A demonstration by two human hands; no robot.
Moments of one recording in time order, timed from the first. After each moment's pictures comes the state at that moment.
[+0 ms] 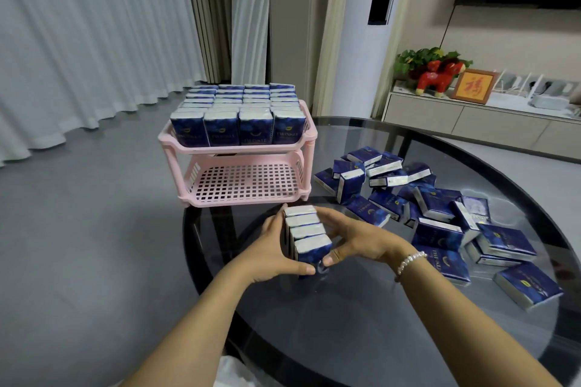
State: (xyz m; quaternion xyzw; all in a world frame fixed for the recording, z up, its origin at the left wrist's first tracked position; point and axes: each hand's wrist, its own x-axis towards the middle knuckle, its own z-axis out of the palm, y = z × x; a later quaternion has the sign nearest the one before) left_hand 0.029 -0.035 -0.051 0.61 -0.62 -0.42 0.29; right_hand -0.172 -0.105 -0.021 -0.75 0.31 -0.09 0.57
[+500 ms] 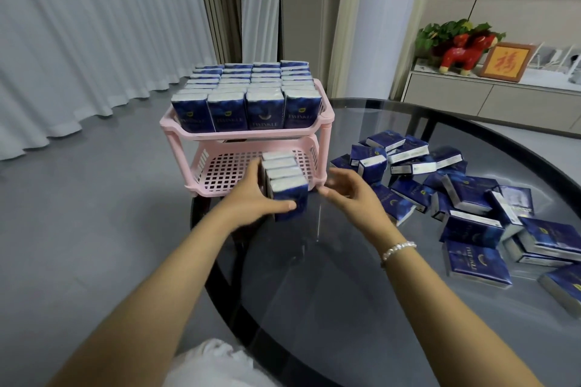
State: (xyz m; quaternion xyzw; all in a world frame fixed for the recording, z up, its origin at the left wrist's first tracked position) left_hand 0.085 -0.083 -0.023 0.64 -0.57 -0.35 0.38; right_hand -0.127 -0.130 -0.041 -0.64 0.44 -0.40 0.49
